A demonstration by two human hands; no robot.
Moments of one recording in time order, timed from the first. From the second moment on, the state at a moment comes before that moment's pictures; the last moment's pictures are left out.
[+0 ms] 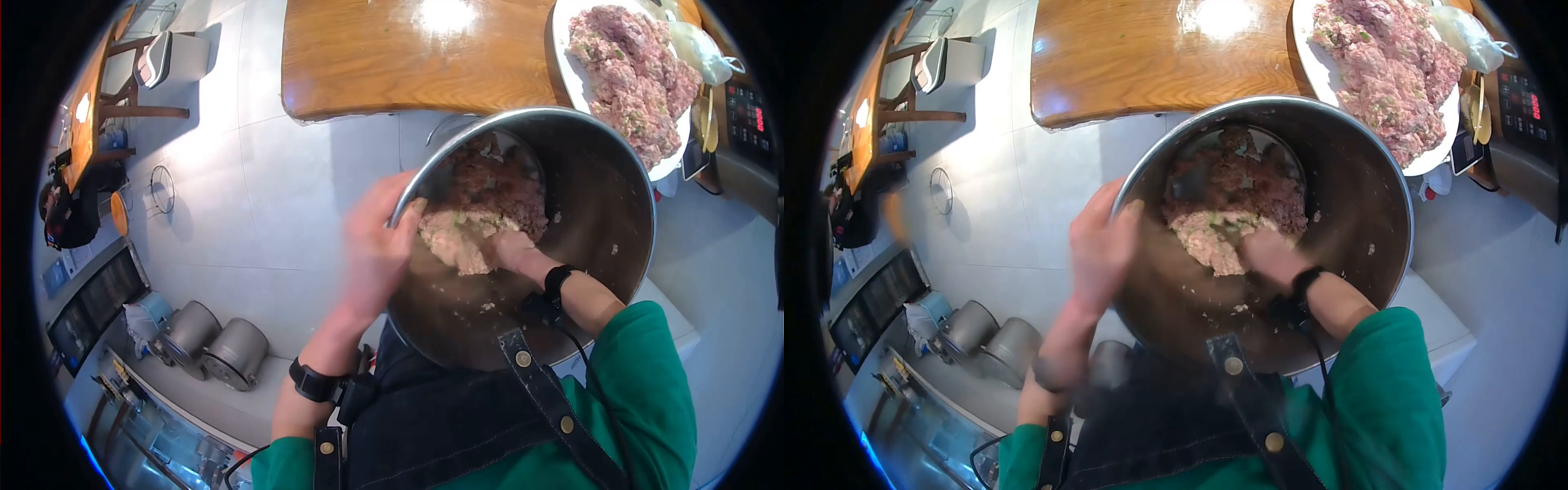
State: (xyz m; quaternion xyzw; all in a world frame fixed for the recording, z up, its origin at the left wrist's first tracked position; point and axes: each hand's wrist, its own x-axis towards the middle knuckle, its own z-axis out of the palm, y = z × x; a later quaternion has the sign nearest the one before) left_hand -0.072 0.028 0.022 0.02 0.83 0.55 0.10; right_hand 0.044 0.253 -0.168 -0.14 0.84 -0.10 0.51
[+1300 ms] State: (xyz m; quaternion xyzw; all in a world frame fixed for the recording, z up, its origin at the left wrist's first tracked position) left_hand -0.067 0.021 0.022 0.03 0.86 0.49 0.13; right_hand 0.001 0.266 -0.032 -0.12 0.85 -0.34 0.37
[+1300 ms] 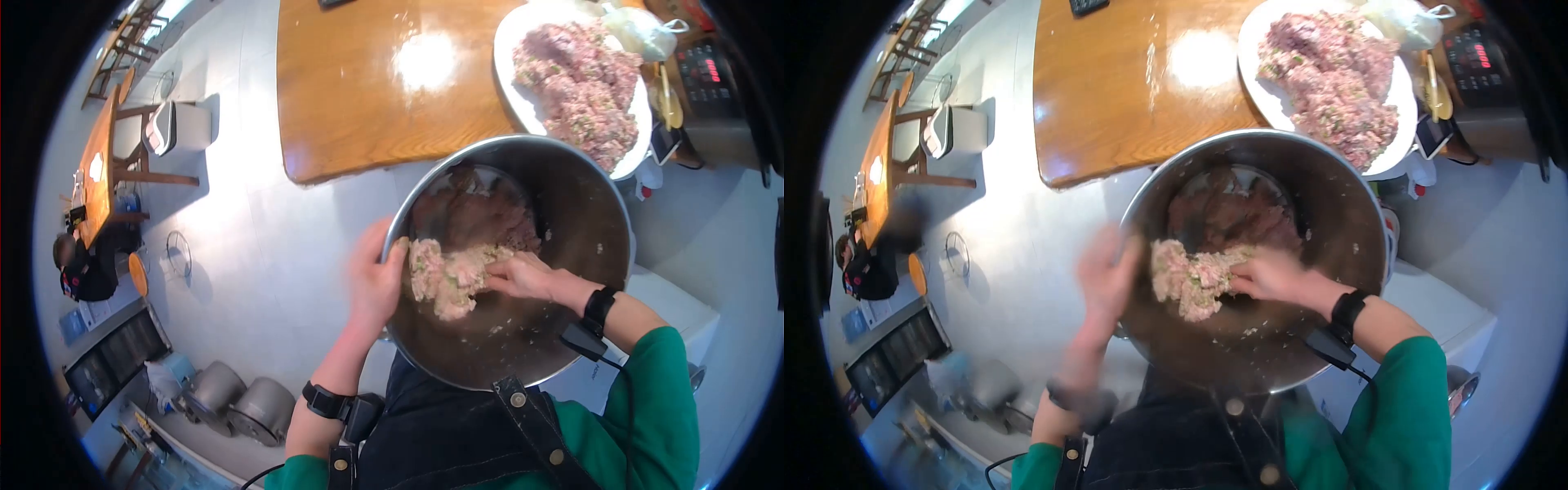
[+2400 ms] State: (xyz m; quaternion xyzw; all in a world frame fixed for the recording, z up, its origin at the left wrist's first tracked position) left_hand -0.066 0.034 0.038 0.04 0.82 0.56 0.10; right_hand -0.086 0.478 0.008 0.35 0.93 -0.06 0.02
